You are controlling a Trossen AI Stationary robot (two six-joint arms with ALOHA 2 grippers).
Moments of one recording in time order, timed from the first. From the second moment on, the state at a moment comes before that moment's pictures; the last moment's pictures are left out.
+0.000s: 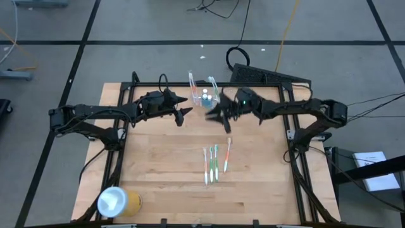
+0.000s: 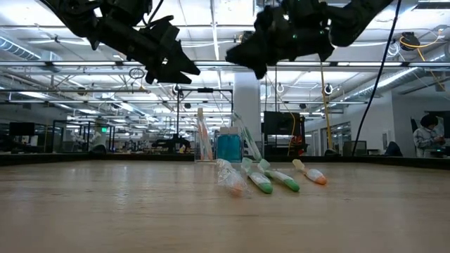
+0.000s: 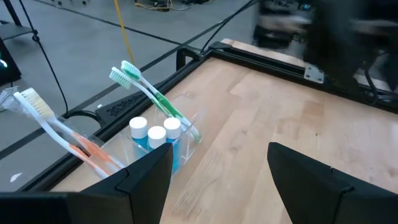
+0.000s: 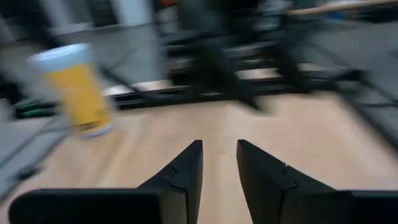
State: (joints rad) left arm 0.32 1.25 0.68 0.26 -0.08 -0.12; right arm -0.32 1.51 0.87 0.45 -0.47 0.06
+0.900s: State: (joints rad) left arm 0.26 1.25 0.68 0.26 -0.11 -0.25; right arm 0.12 1.53 0.59 0.79 -0.52 -0.01
